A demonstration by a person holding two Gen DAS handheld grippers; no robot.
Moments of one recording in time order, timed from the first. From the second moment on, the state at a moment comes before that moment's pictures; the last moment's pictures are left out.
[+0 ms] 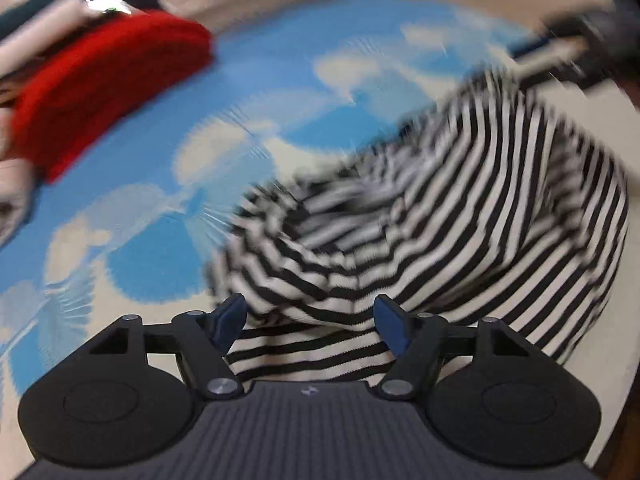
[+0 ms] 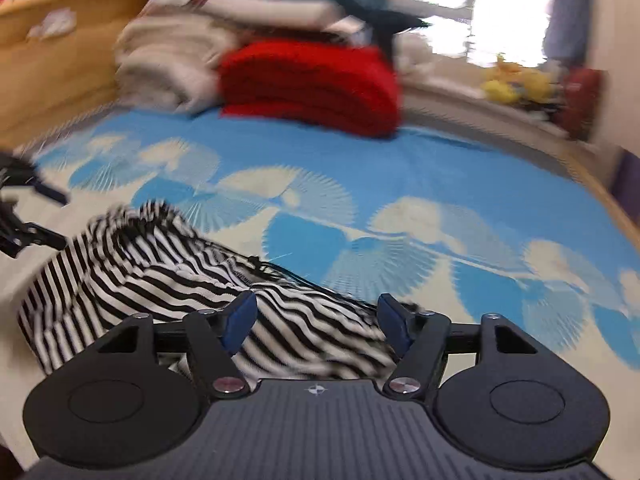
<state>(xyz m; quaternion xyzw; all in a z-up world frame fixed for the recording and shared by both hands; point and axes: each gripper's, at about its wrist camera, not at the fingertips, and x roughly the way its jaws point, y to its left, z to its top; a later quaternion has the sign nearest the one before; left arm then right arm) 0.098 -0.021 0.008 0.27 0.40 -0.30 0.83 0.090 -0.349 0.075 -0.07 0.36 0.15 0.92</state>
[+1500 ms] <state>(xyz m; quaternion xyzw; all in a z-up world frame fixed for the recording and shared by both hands) 0.224 -0.012 -0.027 0.07 0.42 -0.21 0.88 0.176 -0.345 0.018 -0.11 0.34 0.14 0.92</state>
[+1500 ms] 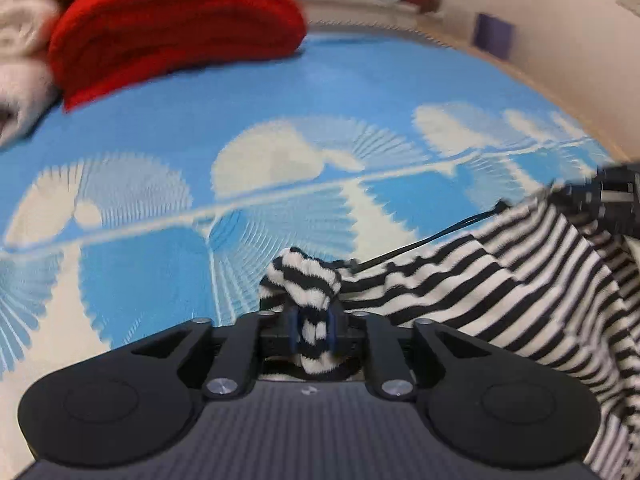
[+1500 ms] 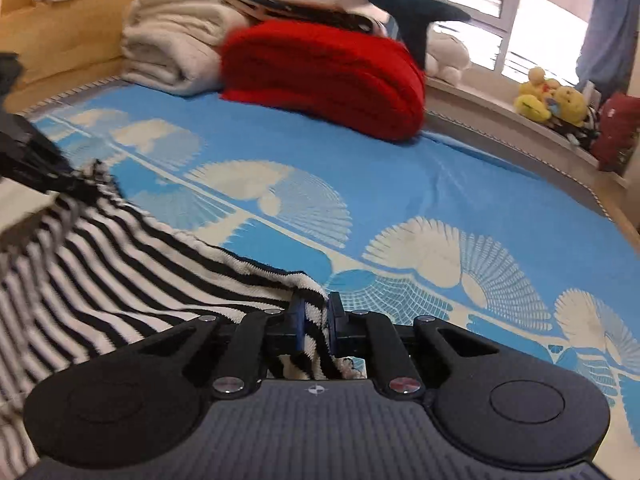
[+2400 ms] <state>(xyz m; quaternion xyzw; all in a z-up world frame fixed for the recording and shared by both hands) 0.132 0.068 -0.010 -0.01 0.49 -0.14 0.86 0.121 -0.440 -0.009 0.12 0.40 -0.08 0.90</state>
